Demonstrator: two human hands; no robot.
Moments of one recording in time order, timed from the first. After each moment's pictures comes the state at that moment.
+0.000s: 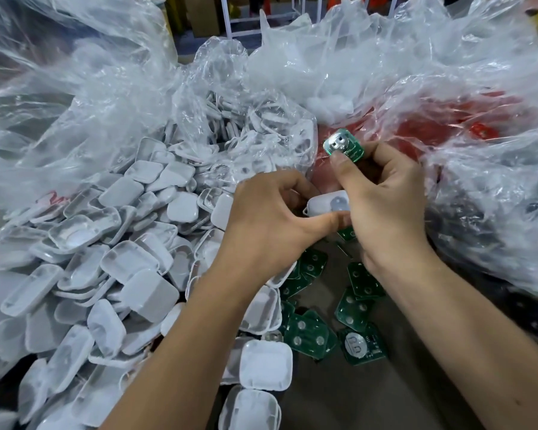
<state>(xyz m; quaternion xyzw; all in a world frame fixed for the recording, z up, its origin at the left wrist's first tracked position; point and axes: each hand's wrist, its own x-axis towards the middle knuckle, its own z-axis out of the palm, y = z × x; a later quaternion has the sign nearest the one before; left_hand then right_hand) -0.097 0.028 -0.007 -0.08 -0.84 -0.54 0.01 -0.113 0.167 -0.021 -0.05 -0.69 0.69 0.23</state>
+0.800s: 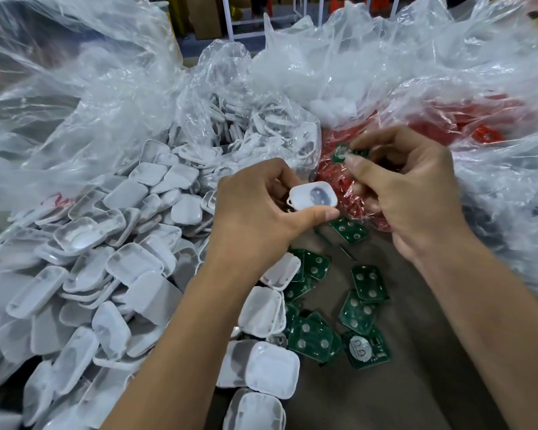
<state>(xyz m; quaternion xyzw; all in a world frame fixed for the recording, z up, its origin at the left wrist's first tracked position) -0.106 0.016 -0.009 -0.07 -0.86 -0.49 0.12 -0.121 0.199 -0.010 0.03 -0.70 0.69 0.17</state>
